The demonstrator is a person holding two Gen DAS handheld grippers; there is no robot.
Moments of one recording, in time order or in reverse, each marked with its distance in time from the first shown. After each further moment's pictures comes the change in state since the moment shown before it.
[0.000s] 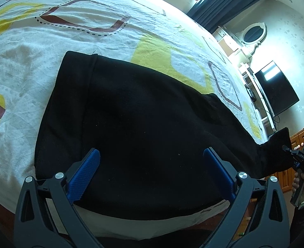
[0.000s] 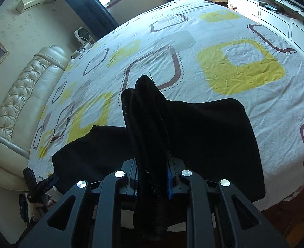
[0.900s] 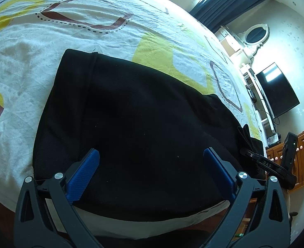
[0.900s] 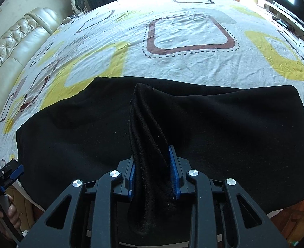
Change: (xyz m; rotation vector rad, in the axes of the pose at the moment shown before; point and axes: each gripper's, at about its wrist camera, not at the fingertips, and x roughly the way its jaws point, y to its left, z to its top) left arm 0.003 0.000 0.004 -0.023 0.019 -0.001; right arm 0.141 0.127 -0.064 -0.140 0.080 -0.200
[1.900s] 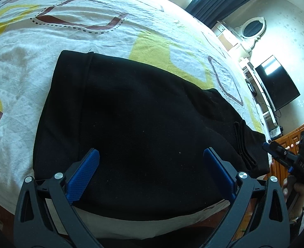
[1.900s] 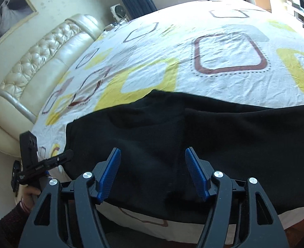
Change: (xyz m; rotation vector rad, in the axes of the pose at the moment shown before) left arm 0.003 0.000 -0.001 0.055 0.010 0.011; right arm -0.058 -0.013 0.003 -0.043 -0.082 0.309
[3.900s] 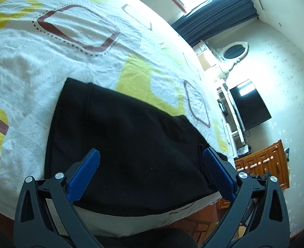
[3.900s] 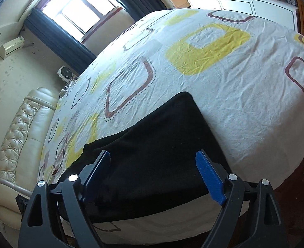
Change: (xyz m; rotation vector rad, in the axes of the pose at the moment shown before) left arm -0.059 0.026 0.027 -0.121 -0.096 -0.255; right arm -0.076 -0.107 -0.032 0.422 -0.235 -0.138
